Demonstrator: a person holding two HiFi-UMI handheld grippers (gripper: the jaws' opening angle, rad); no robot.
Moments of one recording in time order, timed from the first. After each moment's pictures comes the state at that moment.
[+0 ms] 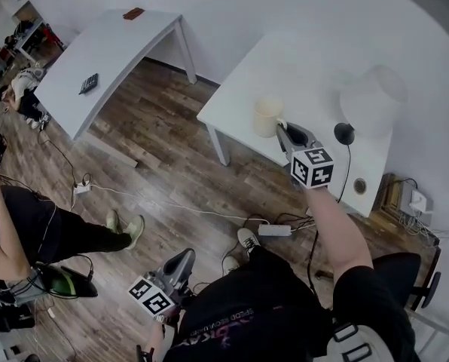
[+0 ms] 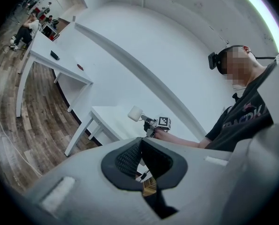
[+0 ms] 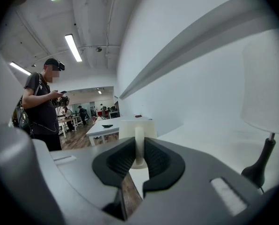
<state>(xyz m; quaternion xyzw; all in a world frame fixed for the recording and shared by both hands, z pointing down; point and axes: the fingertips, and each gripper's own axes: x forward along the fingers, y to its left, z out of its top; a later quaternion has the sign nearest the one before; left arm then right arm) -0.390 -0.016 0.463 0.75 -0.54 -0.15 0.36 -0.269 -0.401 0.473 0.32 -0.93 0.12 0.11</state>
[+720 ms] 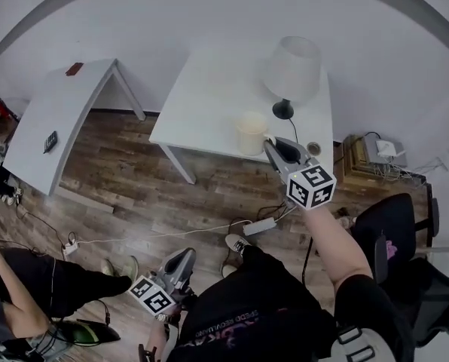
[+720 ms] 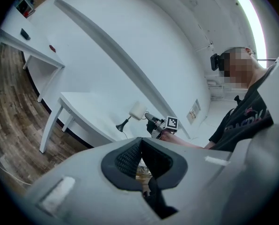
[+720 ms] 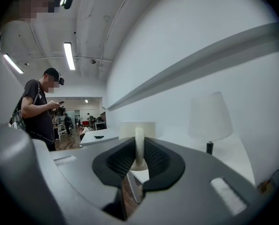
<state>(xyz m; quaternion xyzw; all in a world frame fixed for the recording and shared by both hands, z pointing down) -0.330 -0.013 0.454 0.84 -0.39 -0.12 0.35 -0.124 -0.273 0.396 0.42 -0.90 0.09 0.04</state>
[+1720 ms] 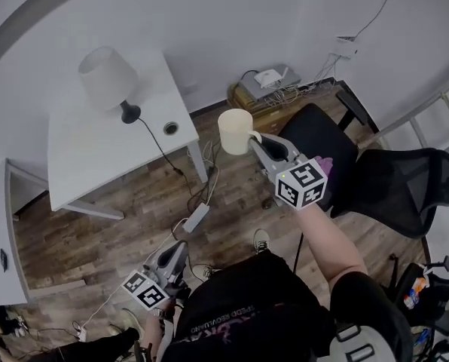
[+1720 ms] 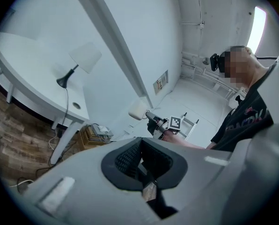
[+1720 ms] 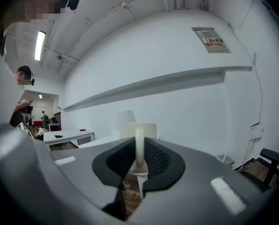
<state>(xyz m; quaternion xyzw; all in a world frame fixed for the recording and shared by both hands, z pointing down) -0.053 0.013 0.458 0.92 -0.10 -0.02 0.38 0.233 -0.070 0.387 0.66 -0.75 0.09 0.03</state>
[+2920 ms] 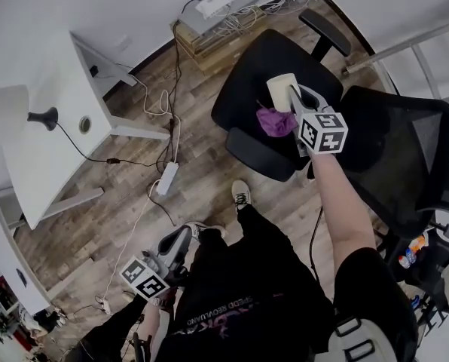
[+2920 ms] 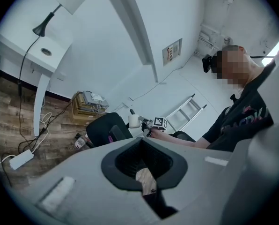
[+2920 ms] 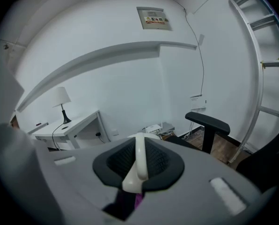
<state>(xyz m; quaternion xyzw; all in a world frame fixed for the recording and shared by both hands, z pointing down) 0.193 0.090 0.509 0.88 -0.05 0.13 0.45 0.617 0.060 0.591 0.79 -0.56 0.25 0.07</state>
